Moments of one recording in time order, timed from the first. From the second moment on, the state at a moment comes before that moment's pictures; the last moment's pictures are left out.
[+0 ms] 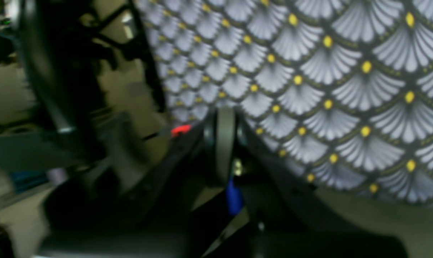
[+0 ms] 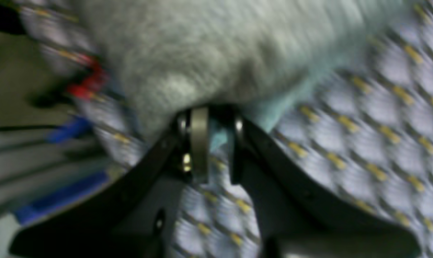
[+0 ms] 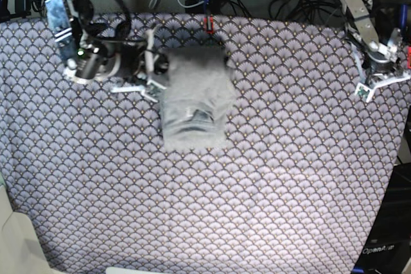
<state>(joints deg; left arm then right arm) 11.2 -3.3 -35.9 101.5 46.7 -40.3 31.8 -7.7 17.8 -14.5 103.3 26.0 39.8 -60.9</state>
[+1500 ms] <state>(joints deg) 6.7 8.8 -33.5 97.4 47.8 -40.3 21.3 -11.5 22.5 -2.2 103.1 18.0 39.8 -60.5</state>
